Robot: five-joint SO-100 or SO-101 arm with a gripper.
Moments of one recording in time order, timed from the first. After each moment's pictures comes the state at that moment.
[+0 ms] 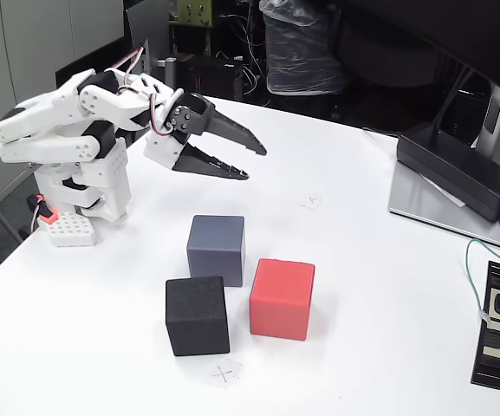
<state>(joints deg) -12.1 191.2 174.1 40.2 -13.3</state>
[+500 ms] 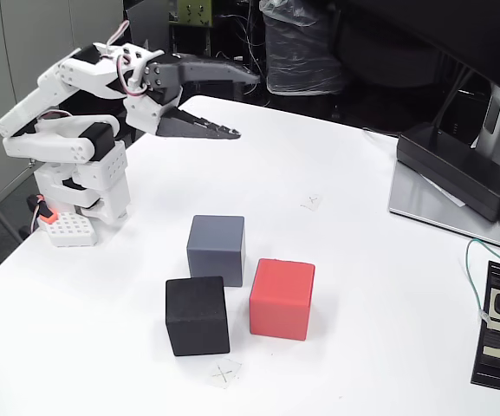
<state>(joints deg) -4.4 191.3 158.7 44.9 -13.4</state>
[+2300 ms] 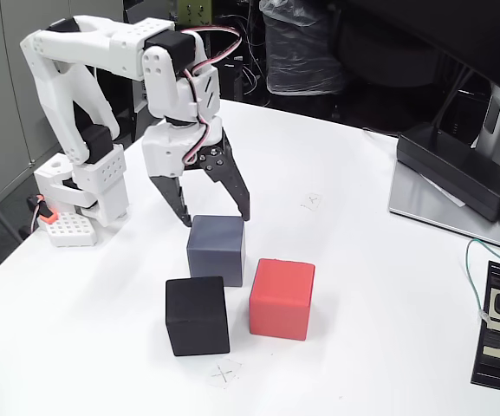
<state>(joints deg) 4.2 120.6 124.8 76.9 -35.0</state>
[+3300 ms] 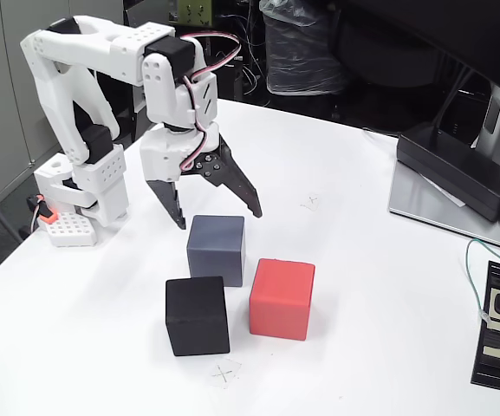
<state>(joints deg) 4.2 120.4 127.0 76.6 -35.2</state>
